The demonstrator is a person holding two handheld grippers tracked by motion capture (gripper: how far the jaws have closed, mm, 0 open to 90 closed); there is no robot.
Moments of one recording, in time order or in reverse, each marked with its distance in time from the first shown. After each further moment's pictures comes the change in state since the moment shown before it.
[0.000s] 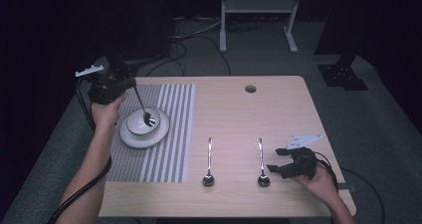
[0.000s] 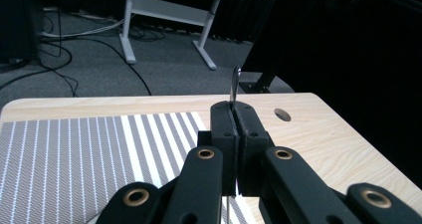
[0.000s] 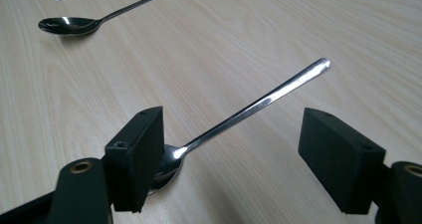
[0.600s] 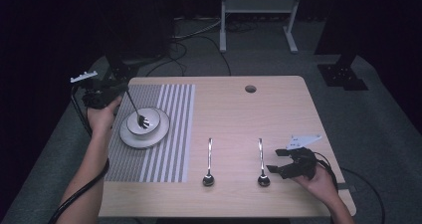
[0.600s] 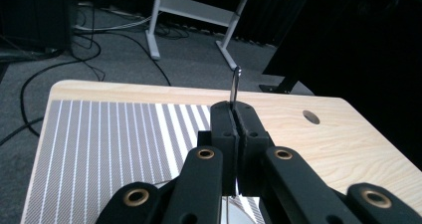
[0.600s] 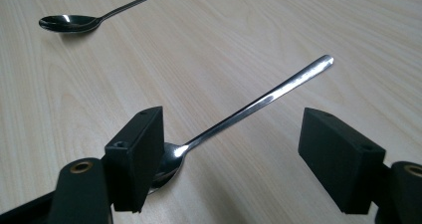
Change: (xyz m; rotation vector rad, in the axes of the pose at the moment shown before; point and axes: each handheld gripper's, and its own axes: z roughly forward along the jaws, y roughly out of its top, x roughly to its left) left arm 0.025 -0.015 -0.006 -0.008 0.092 -0.048; right arm -0.001 -0.002 0.002 0.004 0.008 0.002
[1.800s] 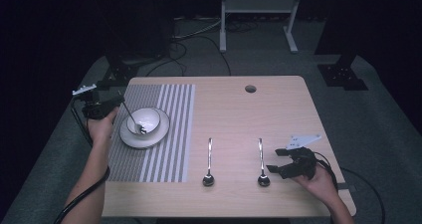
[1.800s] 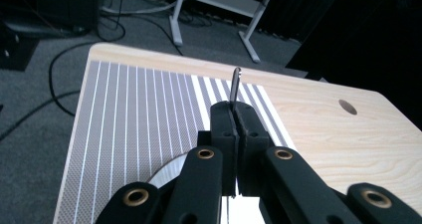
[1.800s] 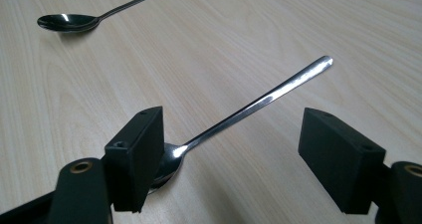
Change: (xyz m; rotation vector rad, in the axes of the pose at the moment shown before) left arm 0.033 -0.037 0.005 0.036 0.086 -0.053; right arm 0.000 0.001 0.000 0.004 -0.005 -0.003
